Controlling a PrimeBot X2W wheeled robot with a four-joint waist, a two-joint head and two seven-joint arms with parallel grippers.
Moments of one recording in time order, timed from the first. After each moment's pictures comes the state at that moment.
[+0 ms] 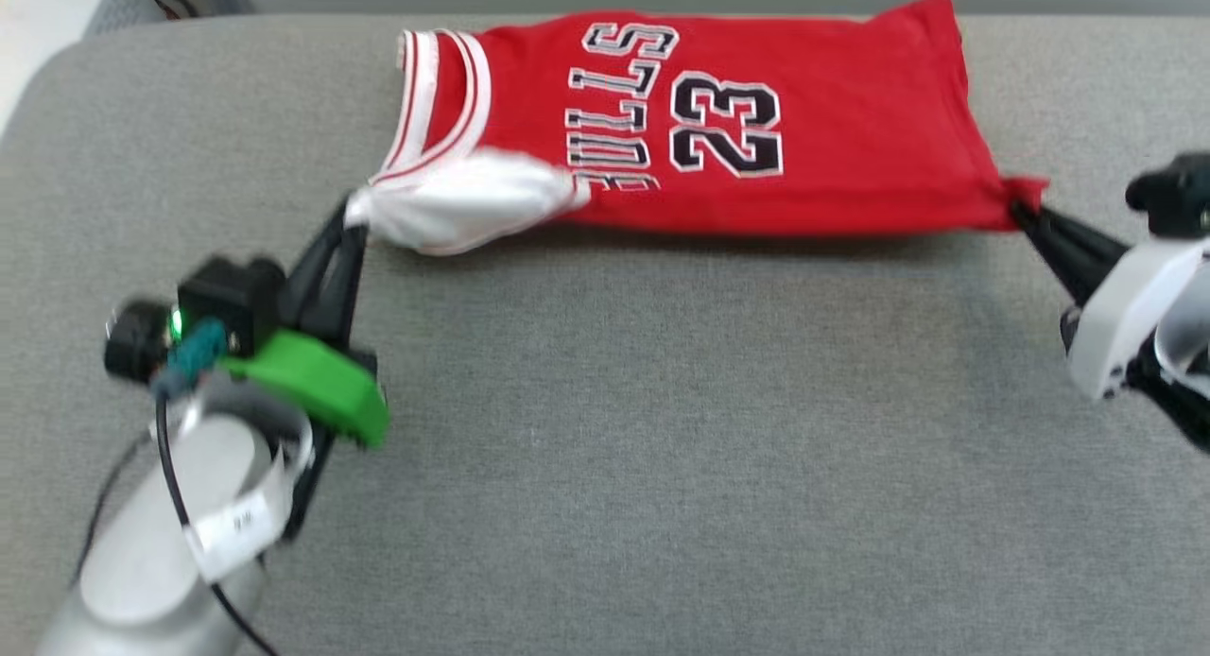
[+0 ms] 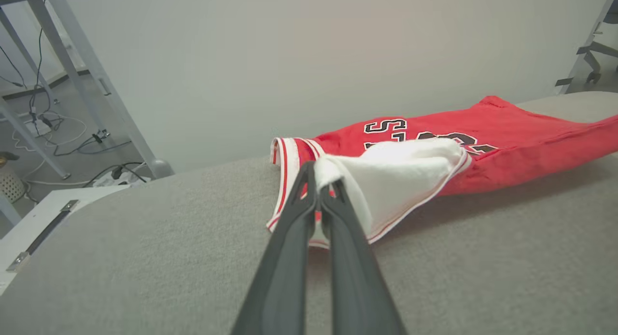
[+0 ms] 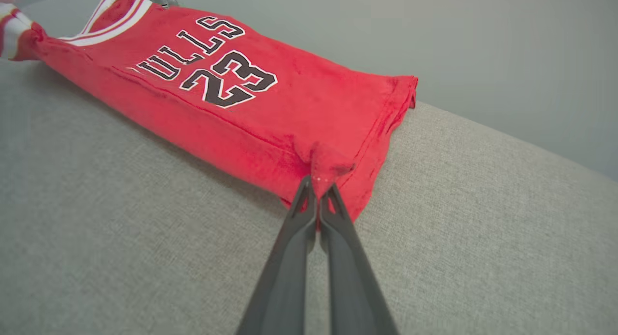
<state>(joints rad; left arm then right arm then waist) -0.51 0.51 -0.51 0.24 -0.55 0.05 -0.24 -0.85 -0.75 1.03 0.51 0.98 0.13 -0.15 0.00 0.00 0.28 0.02</state>
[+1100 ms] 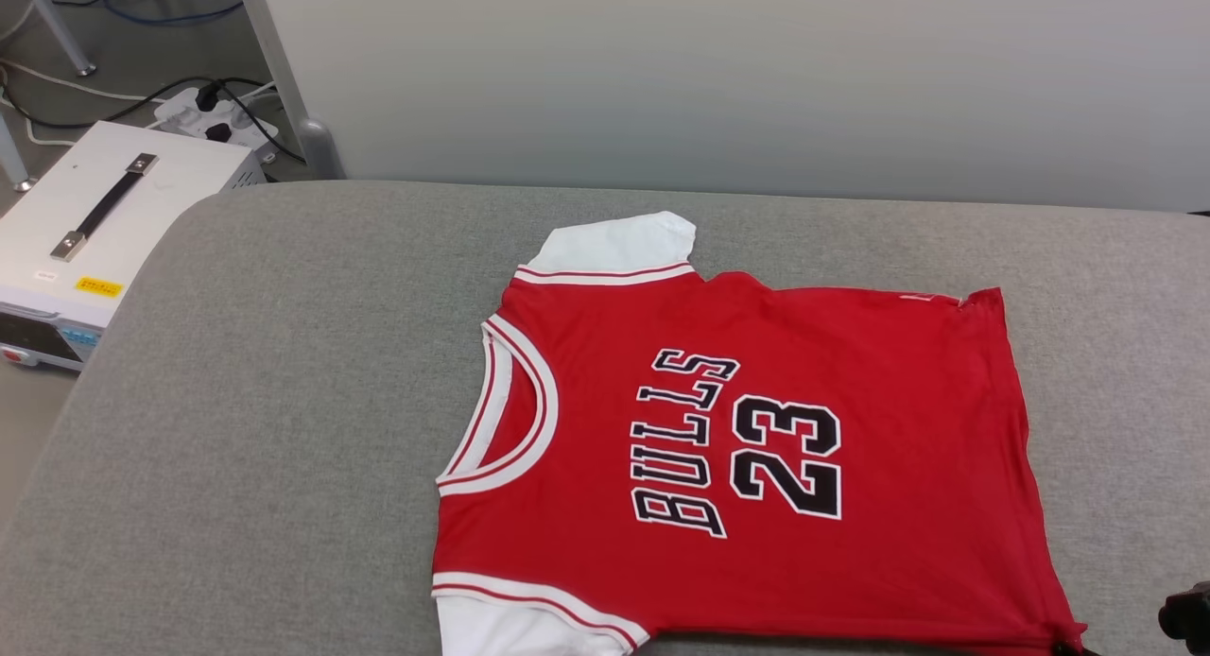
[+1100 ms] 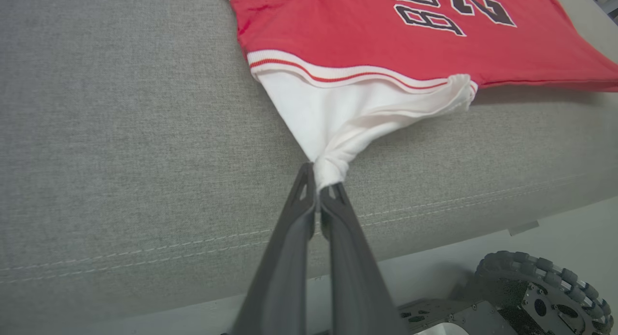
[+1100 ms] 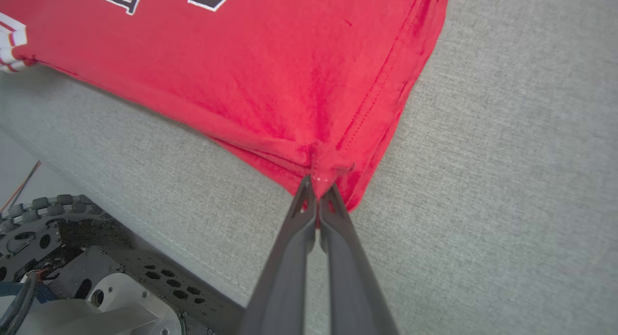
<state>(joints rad) 0.22 0.61 -0.65 -0.02 -0.77 0.11 -0.09 -0.02 -0.92 0.81 0.20 1.01 0.13 -0.09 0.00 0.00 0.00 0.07</state>
